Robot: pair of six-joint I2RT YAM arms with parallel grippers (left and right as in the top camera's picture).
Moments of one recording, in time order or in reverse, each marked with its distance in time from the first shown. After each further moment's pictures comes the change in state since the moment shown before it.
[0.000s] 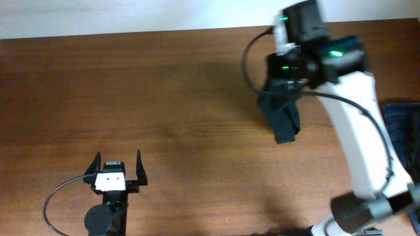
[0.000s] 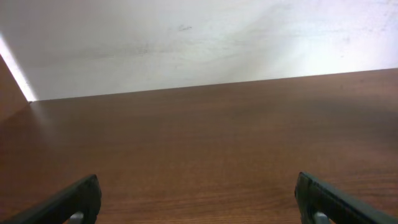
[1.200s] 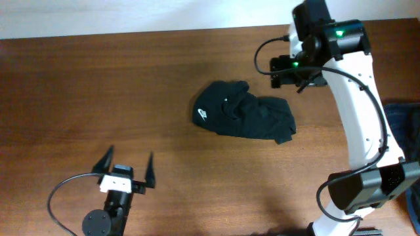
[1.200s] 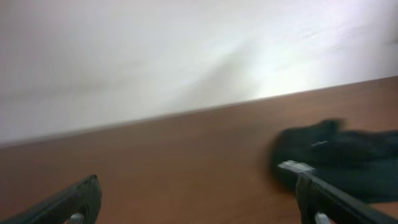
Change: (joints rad) left arm 0.000 0.000 -0.002 0.126 0.292 -0.004; right arm -0.178 0.101 0.046 -0.209 -0.172 0.159
